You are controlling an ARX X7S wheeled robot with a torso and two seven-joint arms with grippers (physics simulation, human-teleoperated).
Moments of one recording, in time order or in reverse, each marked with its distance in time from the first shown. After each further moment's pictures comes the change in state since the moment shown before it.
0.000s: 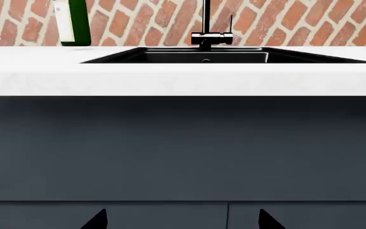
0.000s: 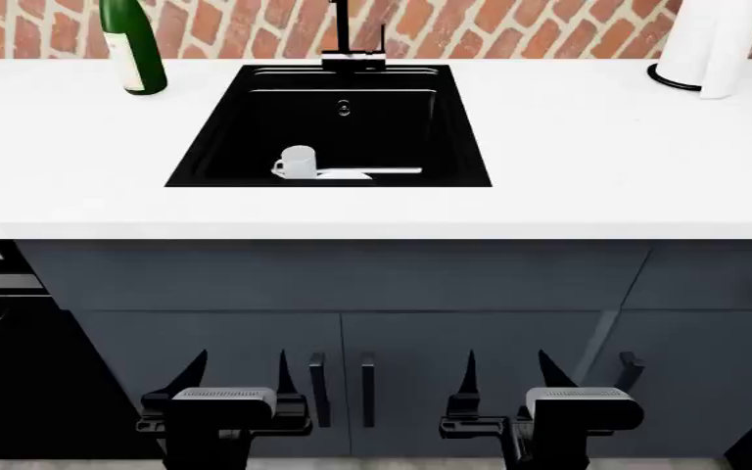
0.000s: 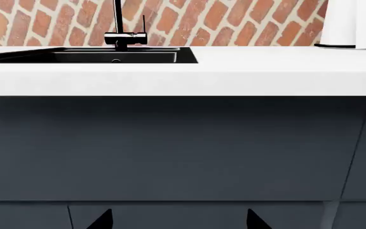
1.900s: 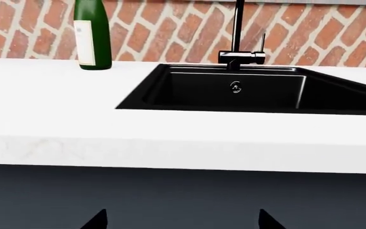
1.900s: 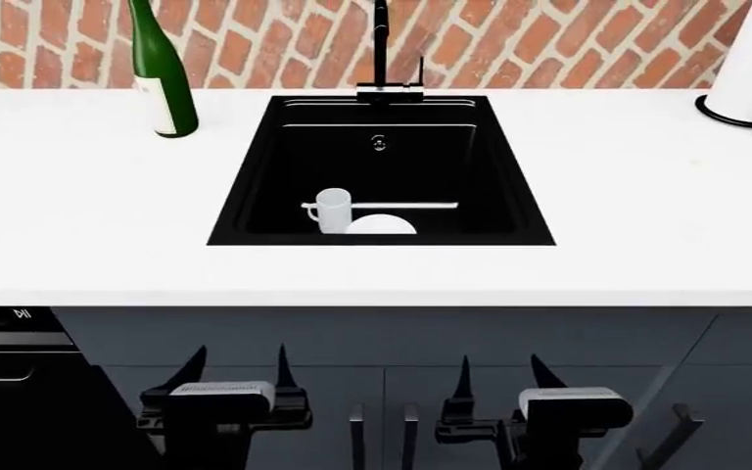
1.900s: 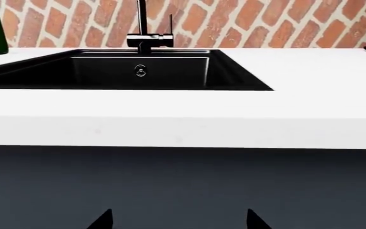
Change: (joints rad) left arm -0.018 -0.122 0.150 0.012 -0.144 0.002 -0.161; right arm 0.021 0.131 -0.165 0.037 0.137 -0.002 0.138
